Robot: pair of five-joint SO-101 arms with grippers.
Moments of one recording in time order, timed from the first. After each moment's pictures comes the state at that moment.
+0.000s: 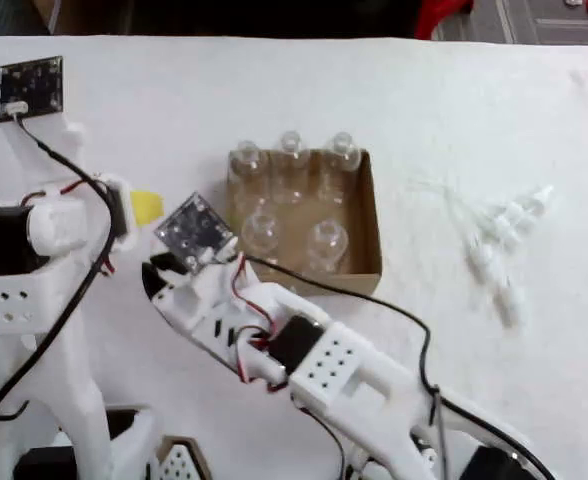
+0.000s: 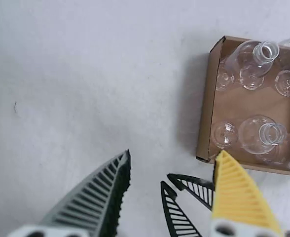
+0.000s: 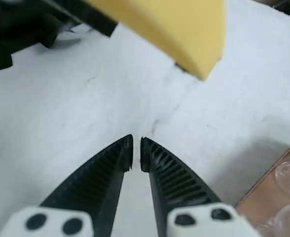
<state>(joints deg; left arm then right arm) -9.8 -28.7 -3.8 101.9 10.9 -57.5 -30.1 50.0 14.9 -2.5</state>
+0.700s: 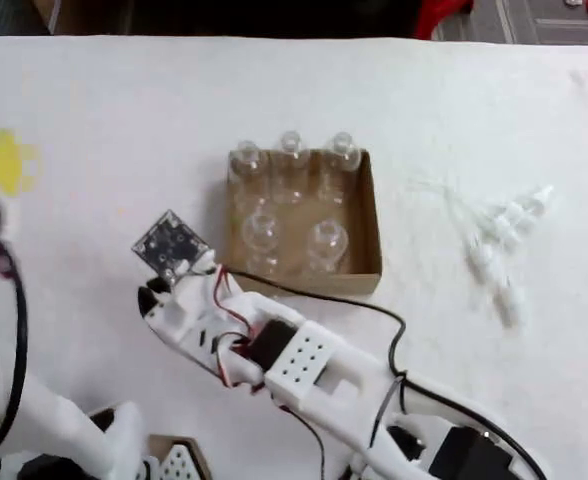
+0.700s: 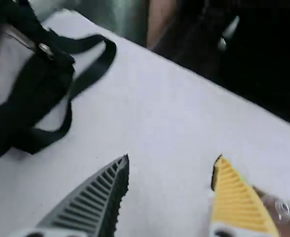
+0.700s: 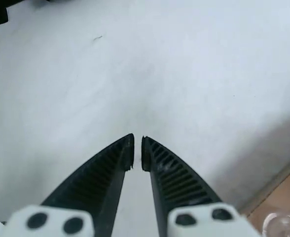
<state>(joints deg) -34.3 -28.7 -33.5 100.4 11.0 -60.3 -21.7 50.0 12.7 -2.5</state>
